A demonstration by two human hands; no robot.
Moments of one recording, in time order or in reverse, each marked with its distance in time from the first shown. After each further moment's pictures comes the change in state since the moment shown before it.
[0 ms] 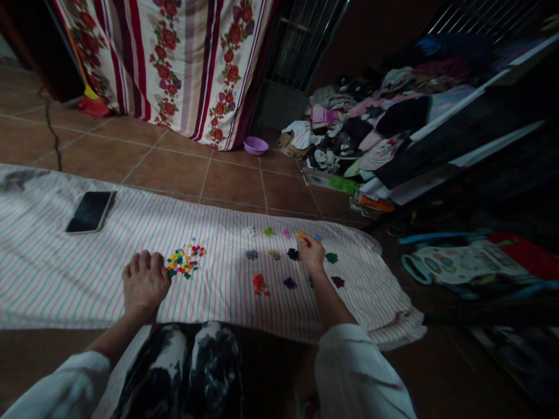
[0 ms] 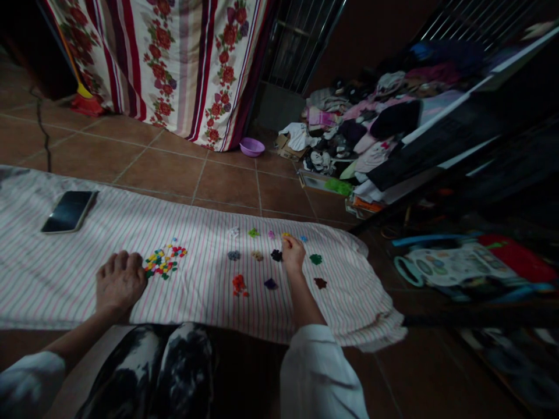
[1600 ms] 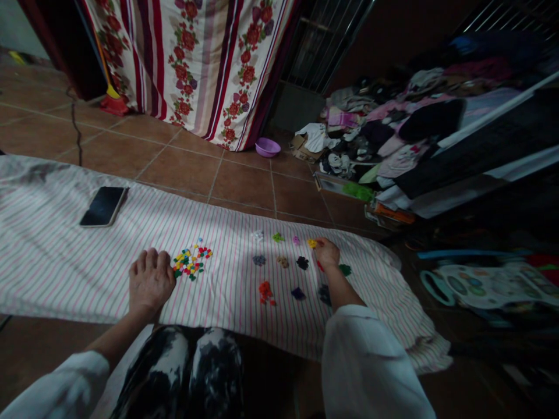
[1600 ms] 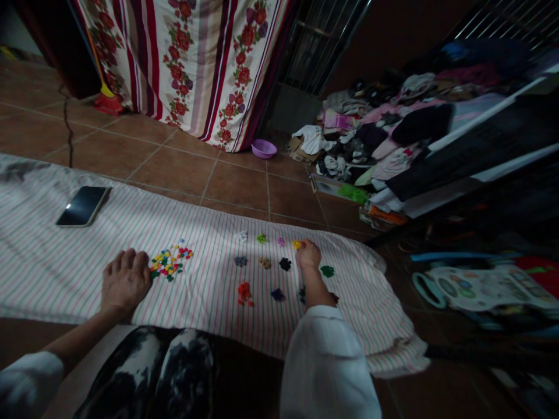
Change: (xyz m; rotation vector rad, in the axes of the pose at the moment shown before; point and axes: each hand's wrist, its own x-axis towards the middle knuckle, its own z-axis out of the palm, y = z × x) left_hand -0.001 -0.002 0.005 -0.058 -0.027 -0.032; right_hand 0.046 0.013 0.004 -0.322 -0.160 0.057
